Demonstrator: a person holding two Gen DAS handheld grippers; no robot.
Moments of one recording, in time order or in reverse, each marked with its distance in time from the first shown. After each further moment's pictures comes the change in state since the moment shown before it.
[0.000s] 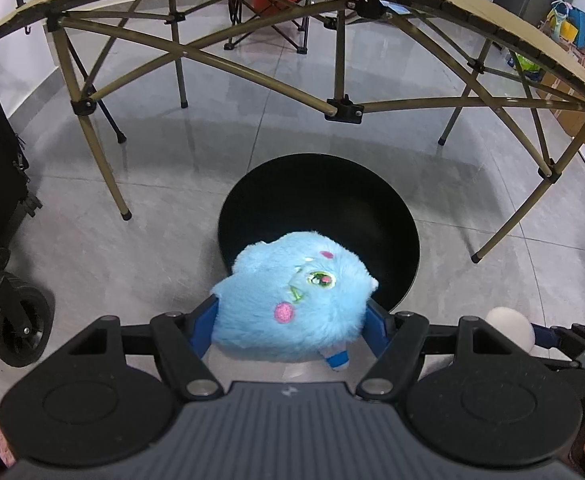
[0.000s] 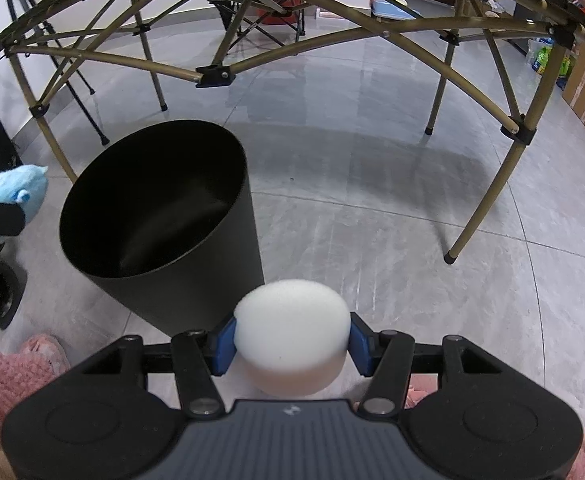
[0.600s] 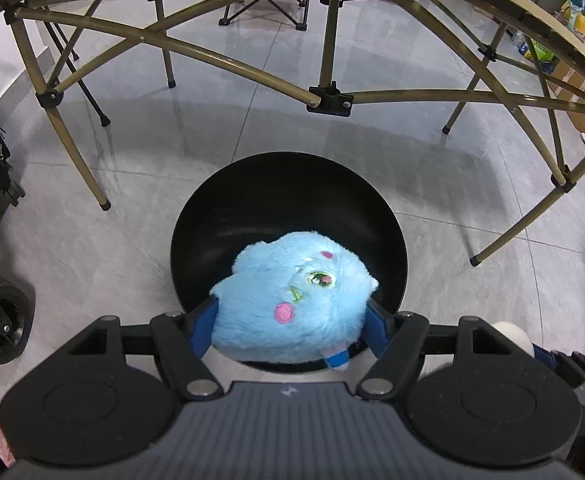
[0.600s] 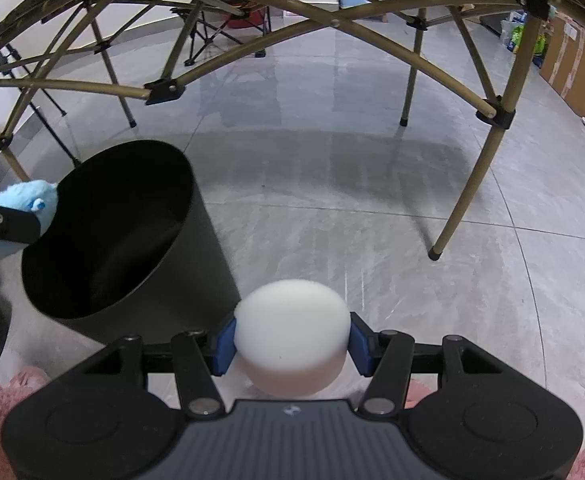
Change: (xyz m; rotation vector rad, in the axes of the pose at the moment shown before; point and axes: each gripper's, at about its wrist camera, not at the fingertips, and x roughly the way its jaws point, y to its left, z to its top) left arm 0.045 -0.029 0.036 -0.033 0.083 0.005; right arm 0.022 -0.027 0.015 0.090 -0.004 -0.034
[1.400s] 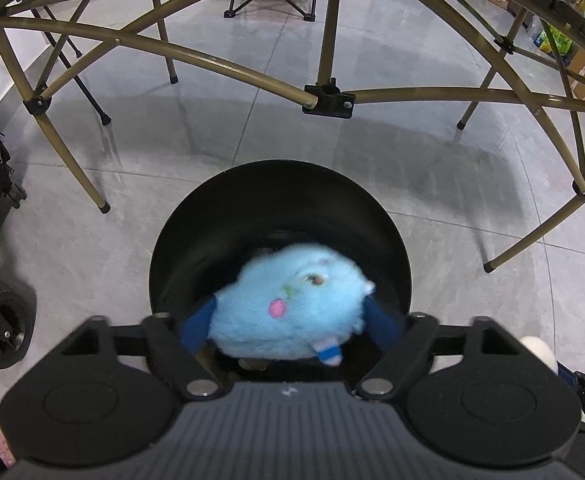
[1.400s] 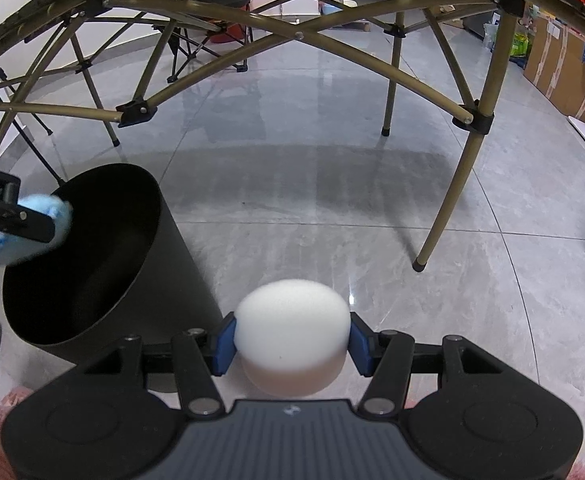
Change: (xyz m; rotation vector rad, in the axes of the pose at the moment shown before) left arm 0.026 -0.019 0.021 -0.004 0.022 0.052; right arm 0.004 -0.017 0.005 0.031 -0.041 -0.022
